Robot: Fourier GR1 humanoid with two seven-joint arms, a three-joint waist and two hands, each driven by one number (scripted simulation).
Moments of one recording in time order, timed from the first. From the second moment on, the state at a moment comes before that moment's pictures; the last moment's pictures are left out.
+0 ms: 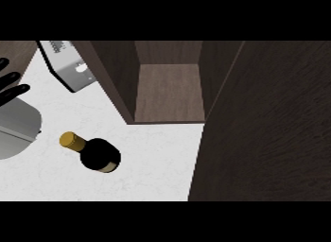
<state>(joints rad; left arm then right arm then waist) -0.28 0.73 0.09 -1.53 1.46 -0.83 0.44 -0.02 -0.08 0.50 -2.50 0.05 -0.26 0.61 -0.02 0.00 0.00</state>
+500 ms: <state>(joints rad) -0.26 0.59 0.10 -1.43 1.25 -0.93 0.40 -0.05 -0.14 0.53 -2.51 0.07 -0.32 0.63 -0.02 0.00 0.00</state>
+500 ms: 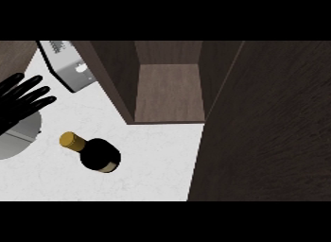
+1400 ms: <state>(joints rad) -0.29 0.38 0.23 -1.17 0.75 -1.09 0.19 -0.11 -0.21 0.57 -2.51 0.09 -0.41 0.66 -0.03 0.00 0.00</state>
